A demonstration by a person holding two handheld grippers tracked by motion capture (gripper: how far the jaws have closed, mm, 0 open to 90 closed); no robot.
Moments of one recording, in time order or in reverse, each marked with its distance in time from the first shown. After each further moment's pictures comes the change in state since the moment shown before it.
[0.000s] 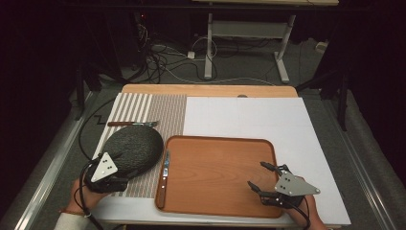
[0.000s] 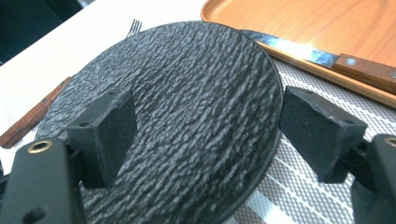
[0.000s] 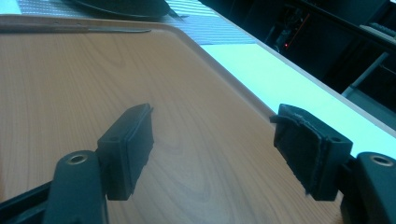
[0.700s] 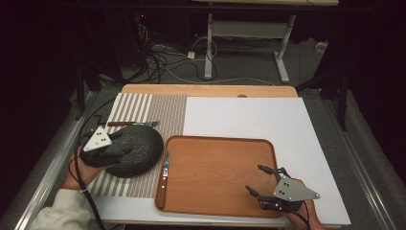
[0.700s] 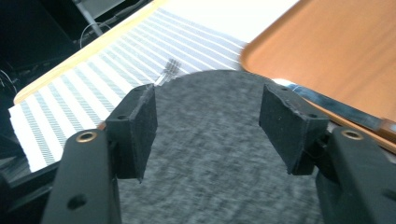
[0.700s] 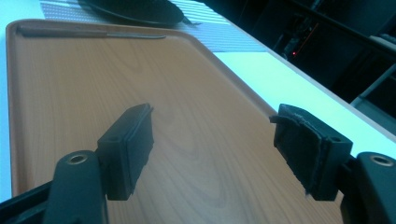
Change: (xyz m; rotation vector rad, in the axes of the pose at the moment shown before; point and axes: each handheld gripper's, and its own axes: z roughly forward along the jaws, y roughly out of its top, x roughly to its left) left arm 0.067 0.038 0.004 -0.001 -0.028 -0.053; right arm 0.009 0.002 -0.002 -0.020 0.035 -0.028
